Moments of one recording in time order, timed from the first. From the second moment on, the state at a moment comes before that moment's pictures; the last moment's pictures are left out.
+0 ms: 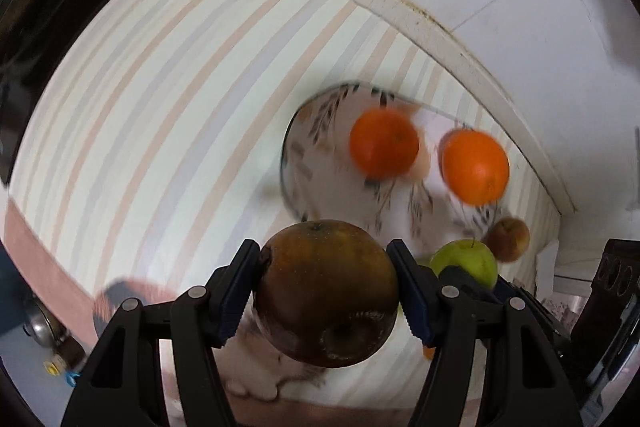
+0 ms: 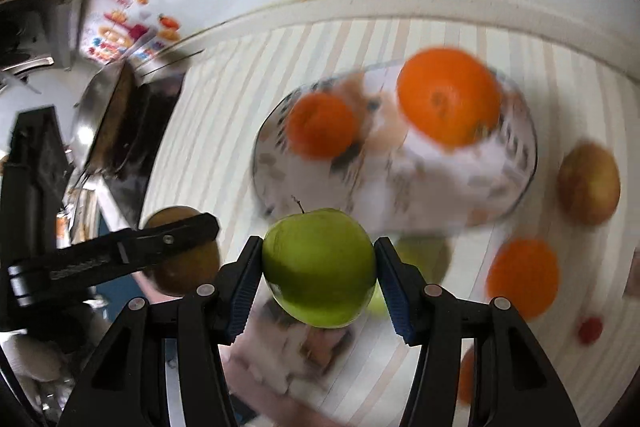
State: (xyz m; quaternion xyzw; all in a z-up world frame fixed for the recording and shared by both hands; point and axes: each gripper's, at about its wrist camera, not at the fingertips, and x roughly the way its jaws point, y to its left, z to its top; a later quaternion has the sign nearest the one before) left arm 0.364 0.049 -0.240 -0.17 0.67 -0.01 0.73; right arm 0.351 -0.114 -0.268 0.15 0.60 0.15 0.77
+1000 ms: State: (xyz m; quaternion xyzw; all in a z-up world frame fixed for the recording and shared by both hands) left arm 0.409 0.045 -0.274 -0.13 0.70 0.00 0.70; right arm 0.385 -0.110 -0.302 0.10 0.65 0.13 0.75
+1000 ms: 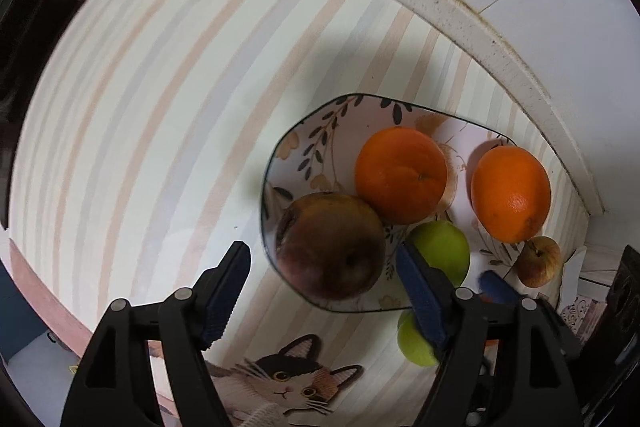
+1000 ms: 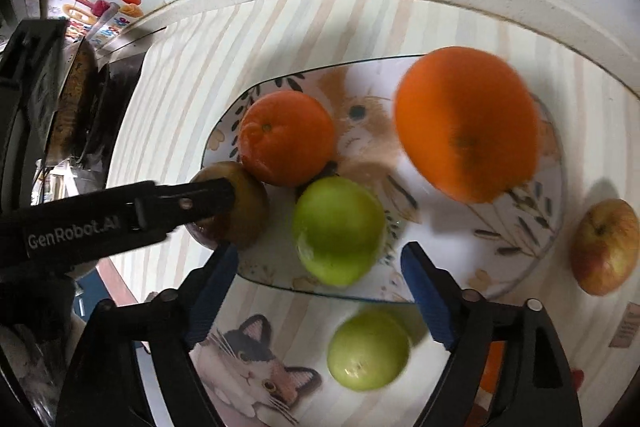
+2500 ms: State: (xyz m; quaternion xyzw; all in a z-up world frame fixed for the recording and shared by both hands) left arm 0.236 0.018 -0.116 -0.06 0.53 0.01 0.85; right arm 0.235 -0.163 -0.128 0.06 0.51 0.09 0.85
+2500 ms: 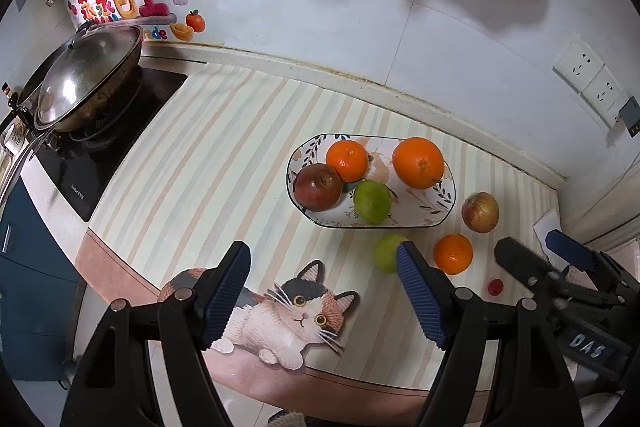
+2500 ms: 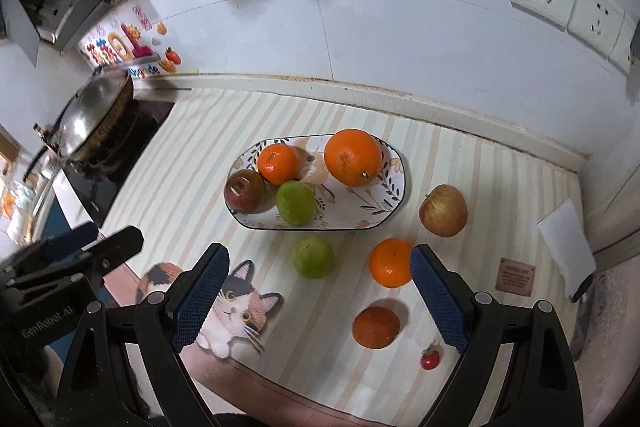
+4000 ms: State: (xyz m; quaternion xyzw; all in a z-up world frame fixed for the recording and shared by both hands) left arm 0.327 -0.086 -0.318 -0.08 0.71 -0.09 0.69; right arm 0.299 -0.277 -0.302 0.17 0.63 0.03 0.75
